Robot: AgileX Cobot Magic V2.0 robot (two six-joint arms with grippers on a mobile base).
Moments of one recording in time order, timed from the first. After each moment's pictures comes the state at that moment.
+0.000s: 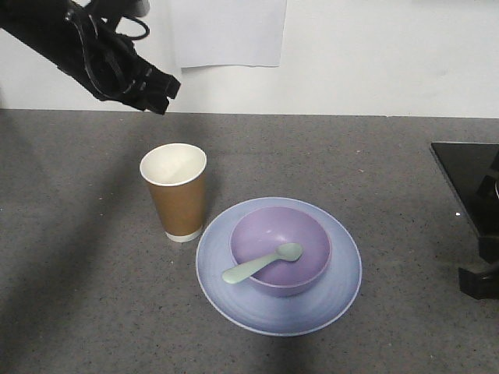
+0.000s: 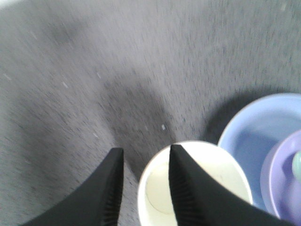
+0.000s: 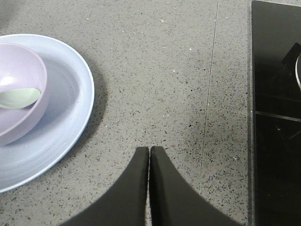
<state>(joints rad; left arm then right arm) -0.28 1.85 -1.97 -0.22 1.18 0.19 0.23 0.79 -0.71 -0.11 0.71 0.14</state>
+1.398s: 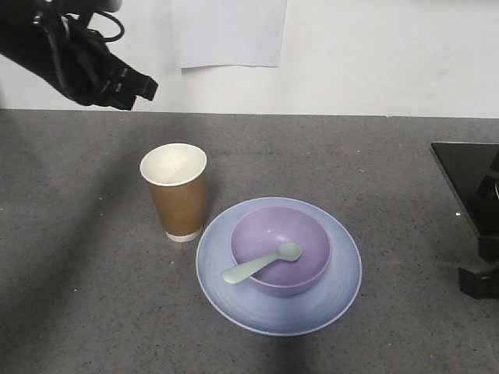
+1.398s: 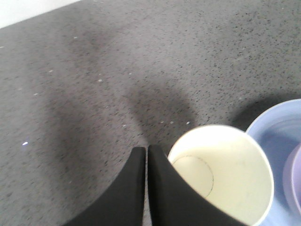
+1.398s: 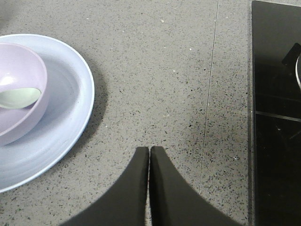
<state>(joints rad) -0.27 1.70 -1.78 -0.12 1.08 0.13 0.23 0.78 -0.71 -0.11 0.71 0.14</state>
